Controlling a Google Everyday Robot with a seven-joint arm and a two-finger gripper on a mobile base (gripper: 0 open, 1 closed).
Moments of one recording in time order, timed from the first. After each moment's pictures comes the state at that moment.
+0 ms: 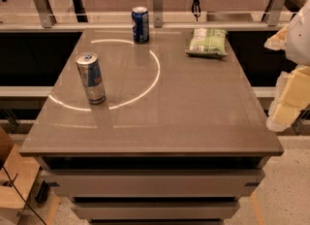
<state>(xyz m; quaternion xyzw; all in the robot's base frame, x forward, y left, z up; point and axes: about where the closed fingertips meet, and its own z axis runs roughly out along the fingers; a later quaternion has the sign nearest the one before) 0.438 -0.217 0.976 -0.60 0.78 -0.03 0.16</state>
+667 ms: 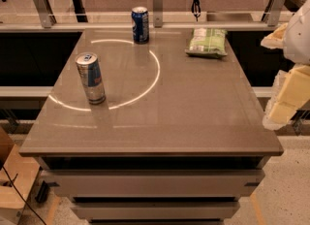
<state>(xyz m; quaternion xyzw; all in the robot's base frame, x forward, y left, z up) 0.441 -0.210 0.977 -0.61 0.77 -0.02 0.18</state>
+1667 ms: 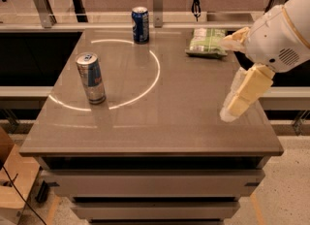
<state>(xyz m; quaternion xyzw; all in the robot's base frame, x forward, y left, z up) 0.469 -0.136 0.965 -0.63 0.71 0.11 0.29</state>
